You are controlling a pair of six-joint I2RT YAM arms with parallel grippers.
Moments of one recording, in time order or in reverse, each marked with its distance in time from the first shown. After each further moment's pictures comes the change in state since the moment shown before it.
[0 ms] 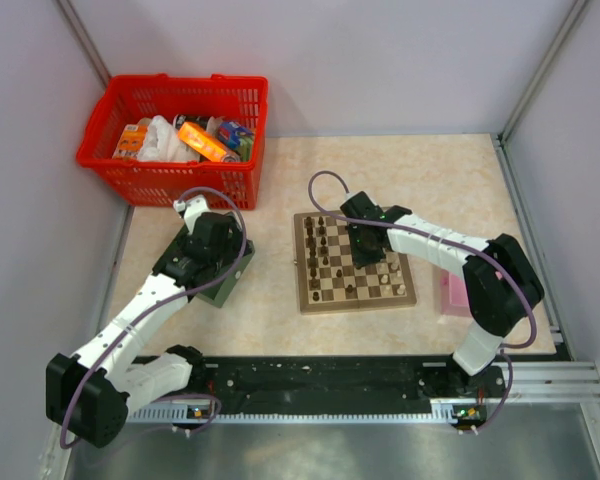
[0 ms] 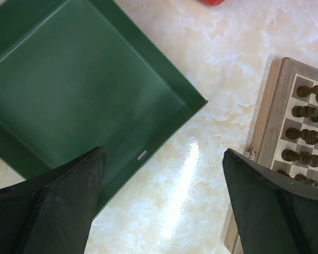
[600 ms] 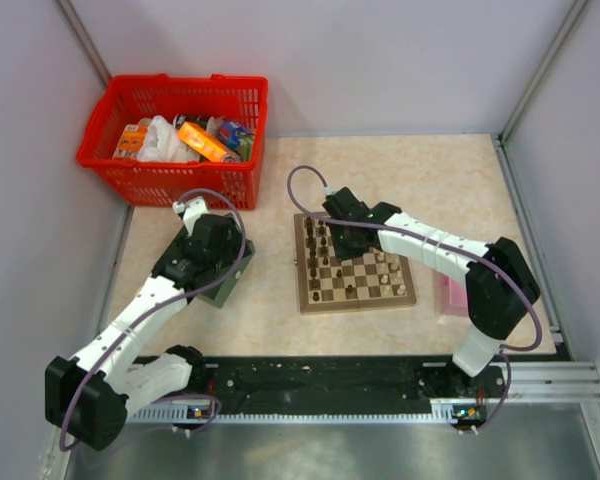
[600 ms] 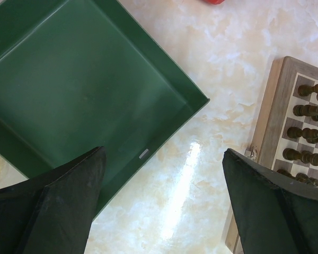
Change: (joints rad) left arm 0.000 -0.012 -0.011 0.000 0.000 -0.001; right arm 0.097 0.000 0.117 -0.020 0.002 -0.021
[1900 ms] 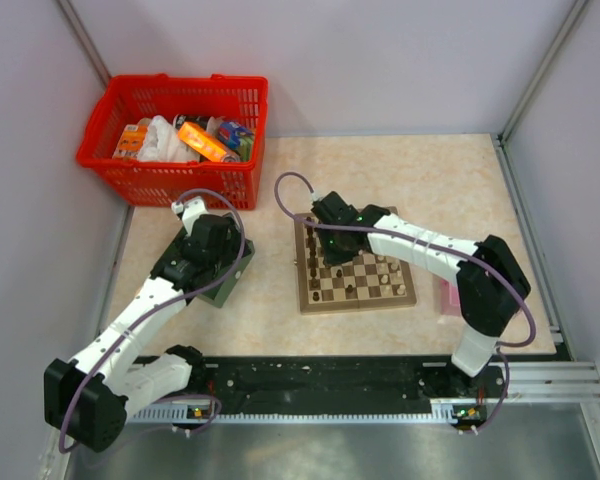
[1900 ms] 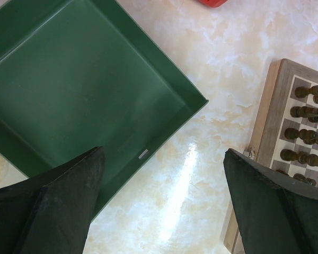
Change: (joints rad) left arm 0.000 -0.014 -0.002 0.000 -0.003 -0.003; right arm 0.063 0.032 0.045 -0.005 -0.054 -0.001
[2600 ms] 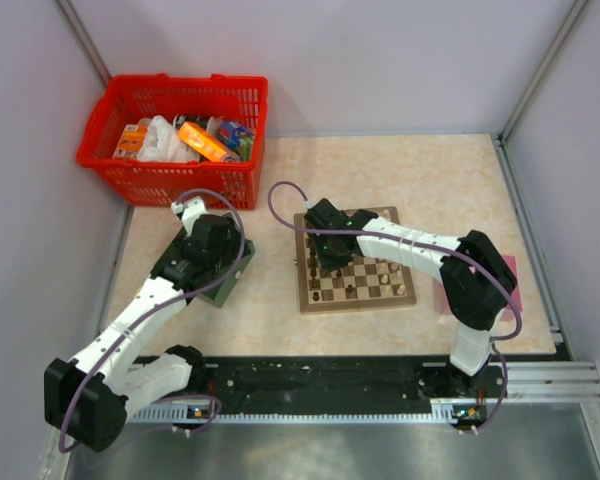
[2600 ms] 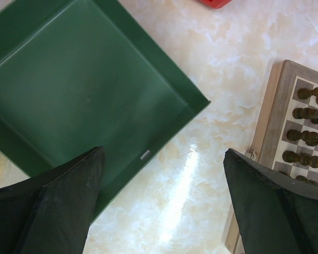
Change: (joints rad) left arm 0.000 0.002 0.000 -0.001 -0.008 -0.001; right arm 0.026 0.077 -0.002 0.025 0.003 0.014
